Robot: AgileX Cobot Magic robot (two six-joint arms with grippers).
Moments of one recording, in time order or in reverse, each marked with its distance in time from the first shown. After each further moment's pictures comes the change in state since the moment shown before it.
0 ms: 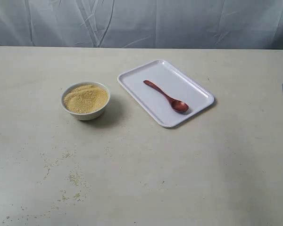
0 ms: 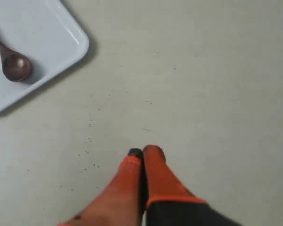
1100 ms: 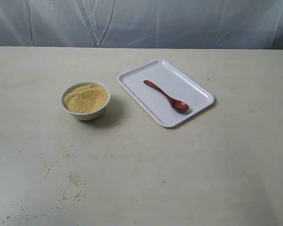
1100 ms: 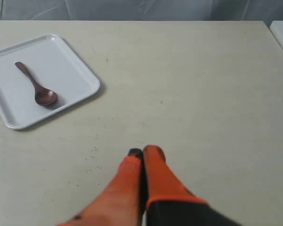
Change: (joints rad) left arm 0.000 0.000 0.000 0.000 0.000 0.000; right arm -0.001 -0.671 0.186 -0.037 0.131 0.000
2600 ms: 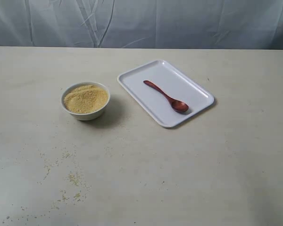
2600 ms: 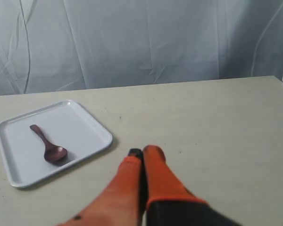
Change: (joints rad) left arm 0.000 0.000 0.000 0.000 0.000 0.000; right arm 0.000 -0.332 0.453 0.105 -0.474 0.000
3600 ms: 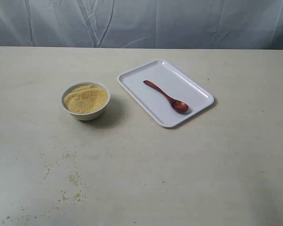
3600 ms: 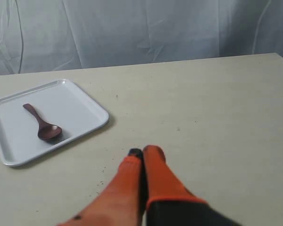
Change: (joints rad) left arm 0.000 0.000 0.000 0.000 0.000 0.000; right arm -0.001 0.000 0.072 0.001 -0.018 0.000
